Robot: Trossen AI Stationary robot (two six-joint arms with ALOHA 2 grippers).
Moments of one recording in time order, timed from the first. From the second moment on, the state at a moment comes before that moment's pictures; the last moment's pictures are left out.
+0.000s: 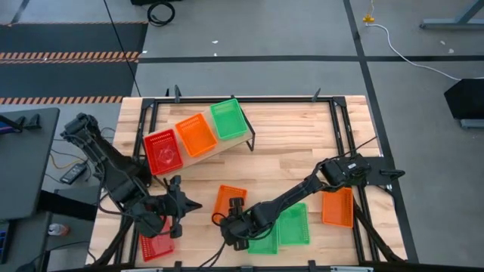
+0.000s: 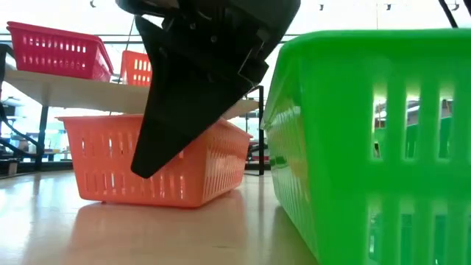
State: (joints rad) left arm -0.85 1.25 1.05 -0.55 -0.76 -0.69; right arm 0.47 2.37 1.93 -0.67 0.29 0.29
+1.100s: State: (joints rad) left arm -0.86 1.25 1.05 -0.22 -0.79 -0.48; right arm 0.53 2.37 2.22 -1.14 0.50 0.01
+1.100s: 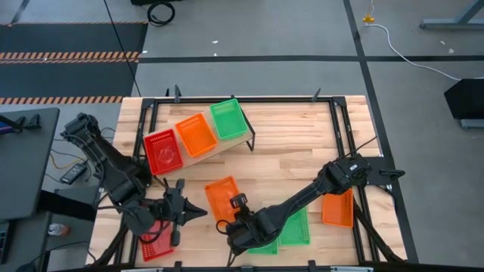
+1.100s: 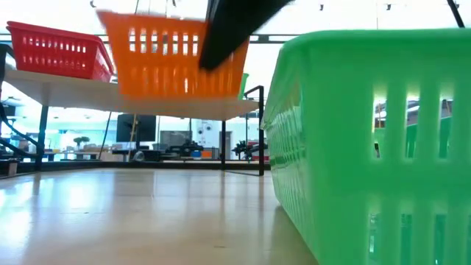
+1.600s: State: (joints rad) left arm -0.94 1.25 1.05 -0.26 -0.89 -0.37; right arm 0.47 2.25 2.34 -1.33 0.58 -0.14
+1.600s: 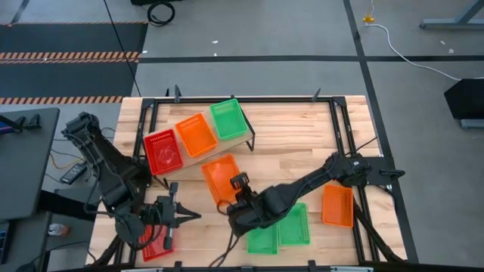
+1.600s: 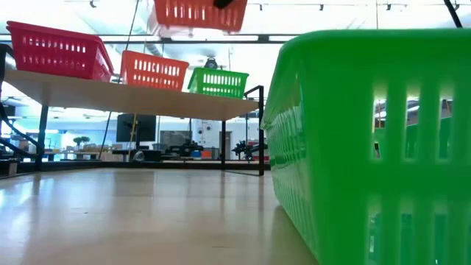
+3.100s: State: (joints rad) left arm -0.74 1.23 1.46 -0.95 -0.85 -0.43; right arm -0.12 2.14 2.33 -0.91 -0.12 -0.65
